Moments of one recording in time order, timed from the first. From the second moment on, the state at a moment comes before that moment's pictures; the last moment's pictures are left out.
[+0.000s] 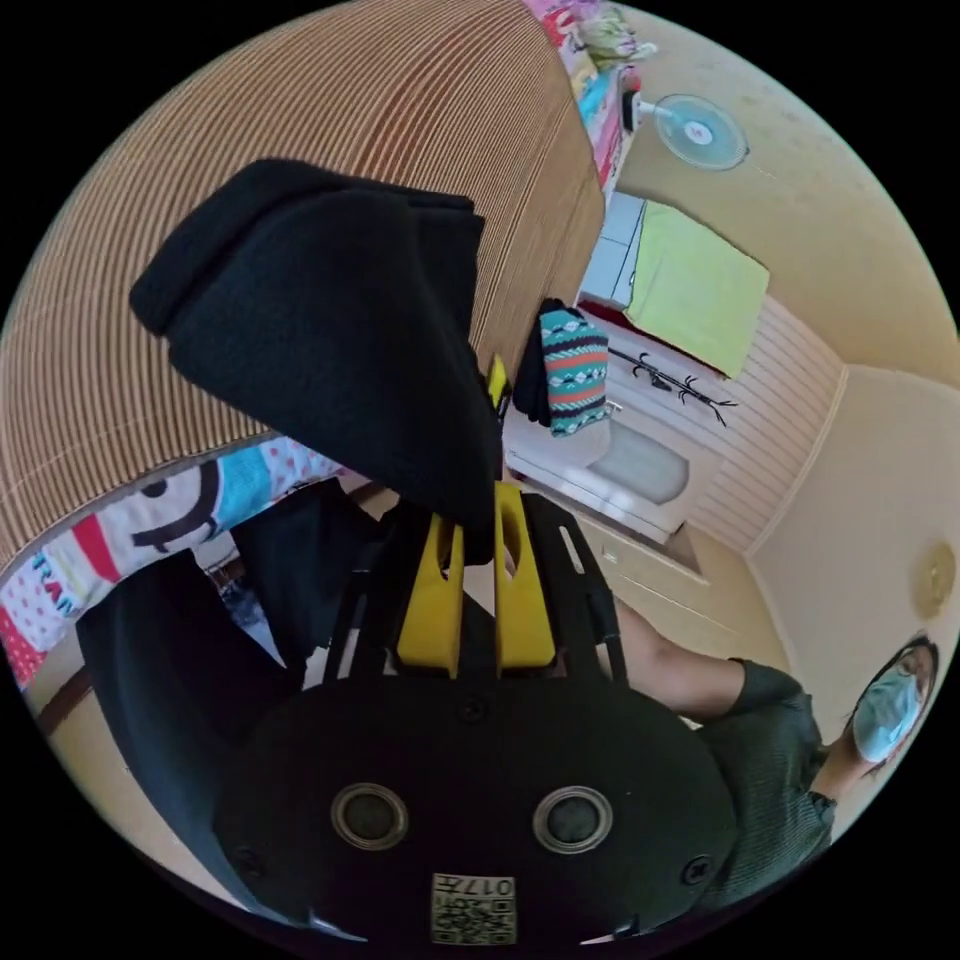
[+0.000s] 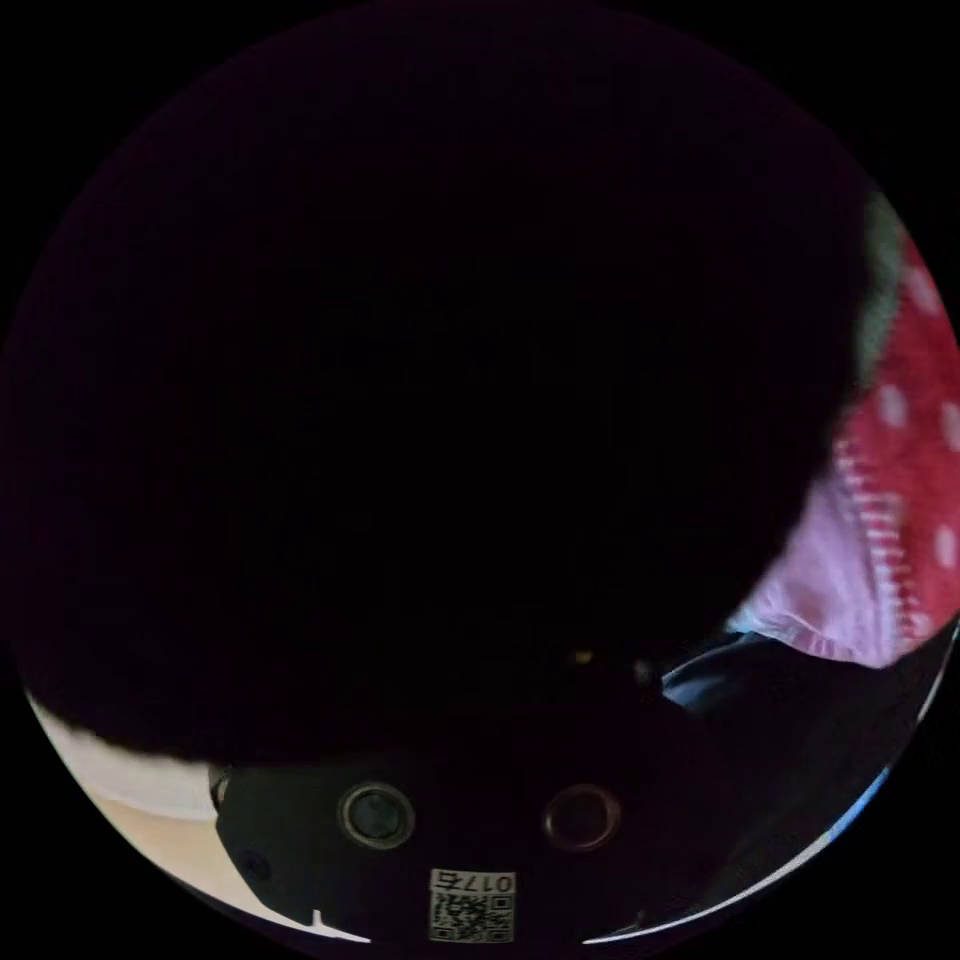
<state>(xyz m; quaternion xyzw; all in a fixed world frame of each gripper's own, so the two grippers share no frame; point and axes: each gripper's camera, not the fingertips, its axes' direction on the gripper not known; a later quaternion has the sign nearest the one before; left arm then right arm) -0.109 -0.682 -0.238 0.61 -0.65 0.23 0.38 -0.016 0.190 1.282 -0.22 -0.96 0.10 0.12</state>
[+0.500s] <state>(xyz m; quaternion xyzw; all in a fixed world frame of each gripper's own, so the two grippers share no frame) -0.396 -0.404 0.085 0.64 -0.53 0.56 -0.04 -0.087 0.186 0.686 -0.11 -0.89 -0.44 -0.01</state>
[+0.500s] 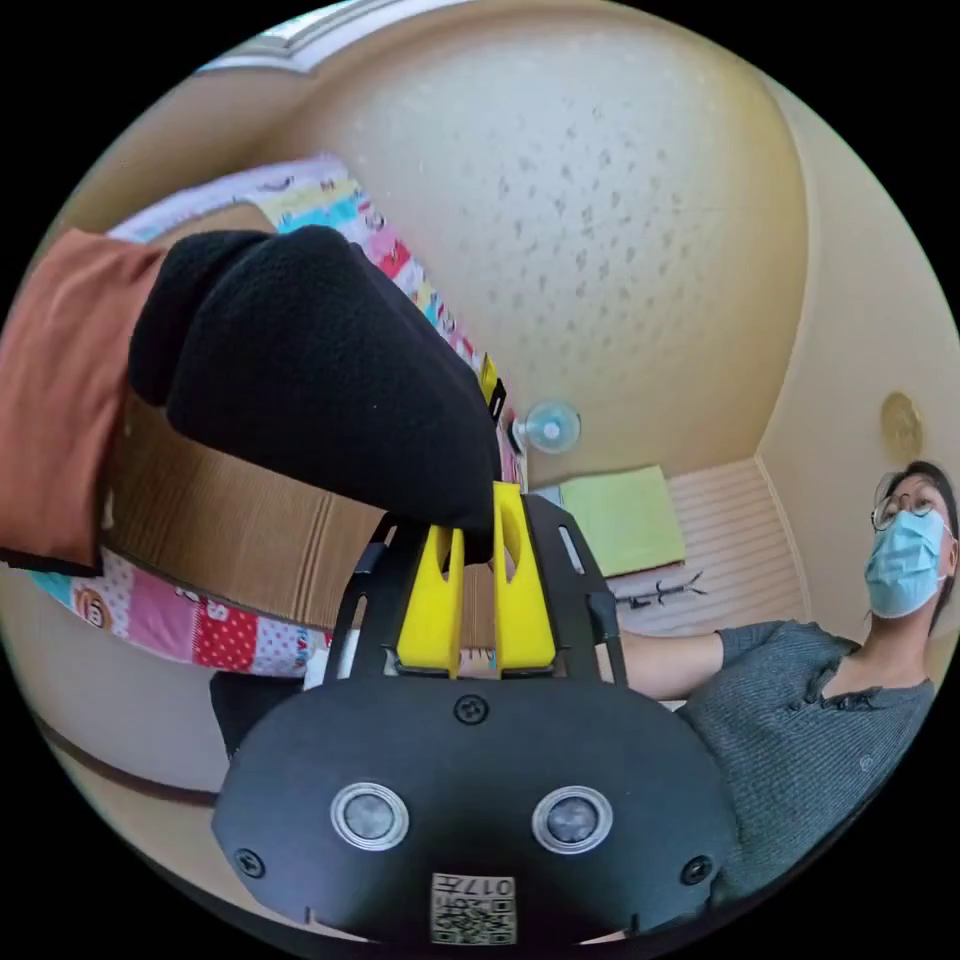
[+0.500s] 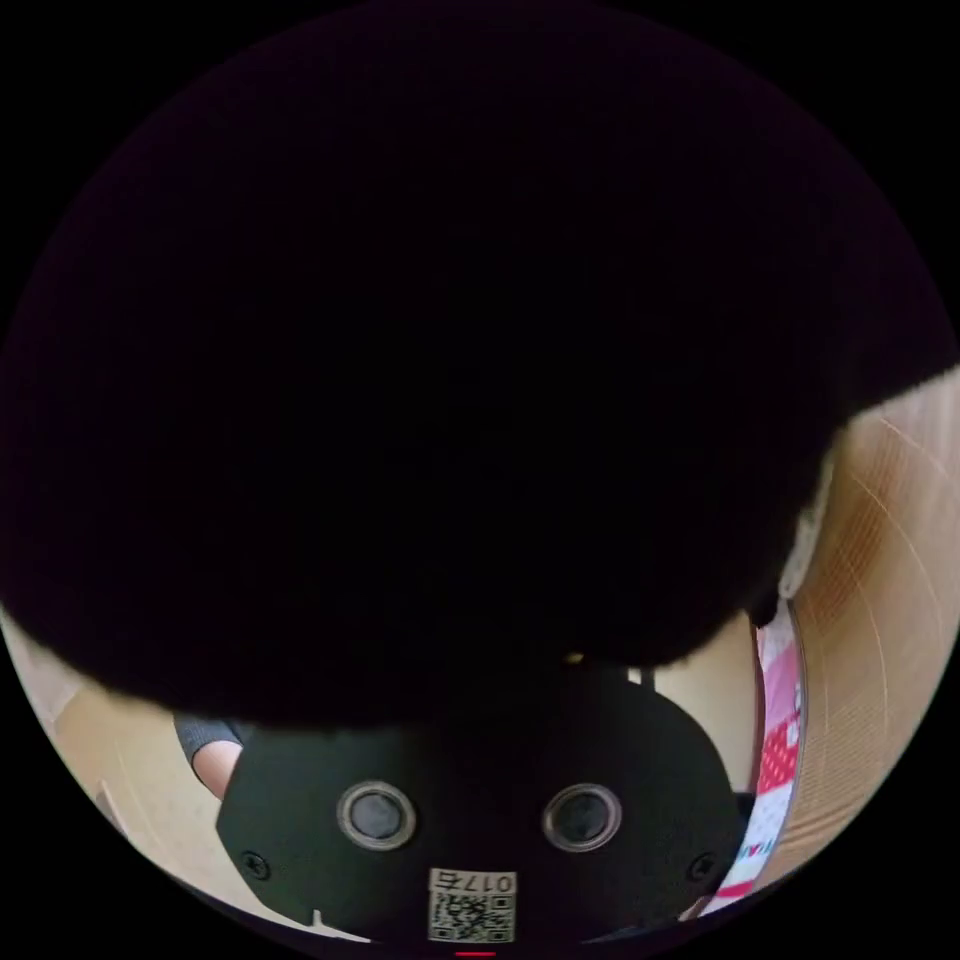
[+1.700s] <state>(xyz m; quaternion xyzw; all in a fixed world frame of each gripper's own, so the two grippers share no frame) -0.632 -0.189 -0.217 0.71 0.11 0.68 0.12 -0.037 0.477 1.137 -0.16 -0.87 0.46 0.09</state>
